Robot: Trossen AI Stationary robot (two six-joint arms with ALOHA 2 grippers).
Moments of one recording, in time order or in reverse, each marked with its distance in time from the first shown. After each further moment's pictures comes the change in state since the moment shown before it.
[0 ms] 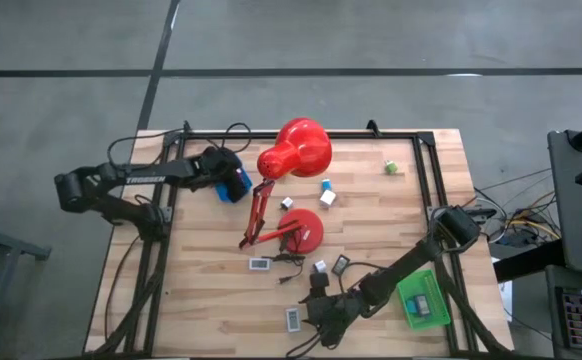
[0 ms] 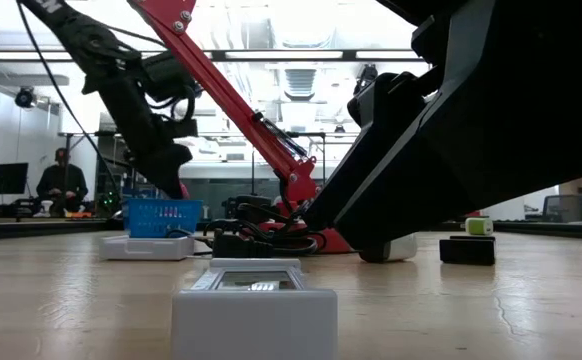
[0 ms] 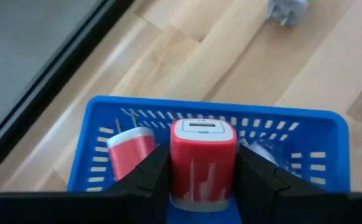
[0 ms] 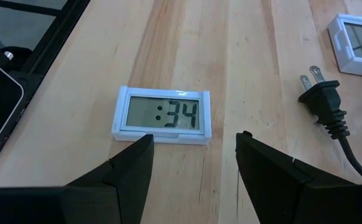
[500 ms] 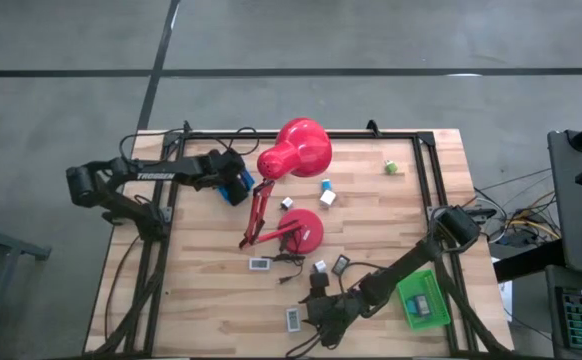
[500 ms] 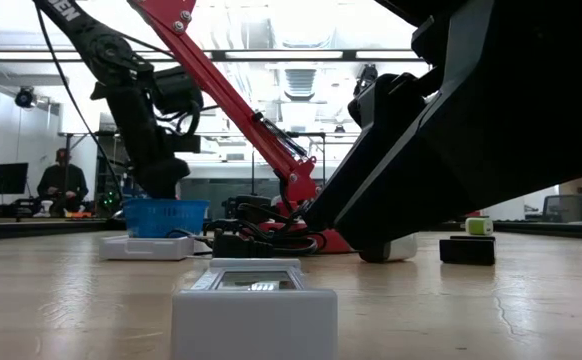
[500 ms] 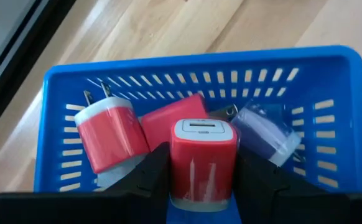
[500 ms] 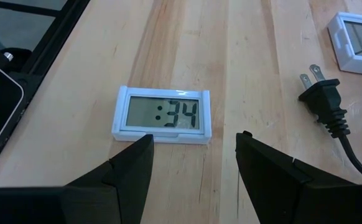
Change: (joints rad) left arm 0.002 0.096 0.035 -0.066 0.022 0.009; right arm 0.000 0.000 0.000 -0.001 0.000 0.007
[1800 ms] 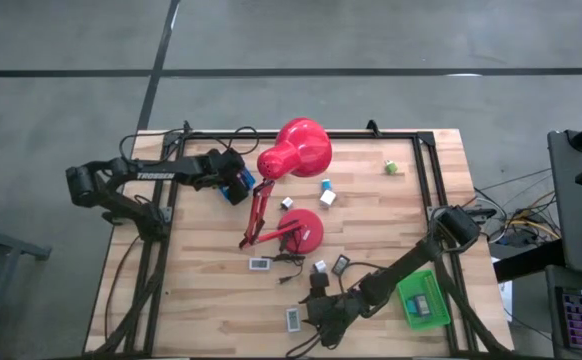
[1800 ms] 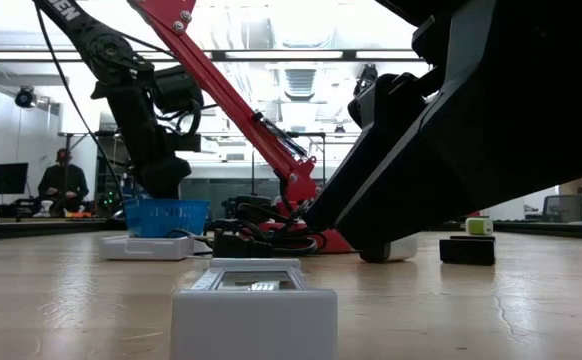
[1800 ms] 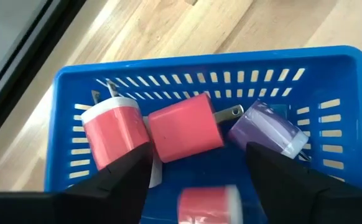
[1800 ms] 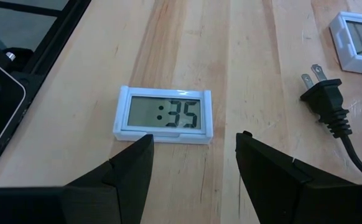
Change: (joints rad) left arm 0.001 -0.006 0.004 0.000 -0.016 -0.008; right arm 0.000 0.000 0.000 0.001 -0.005 0.000
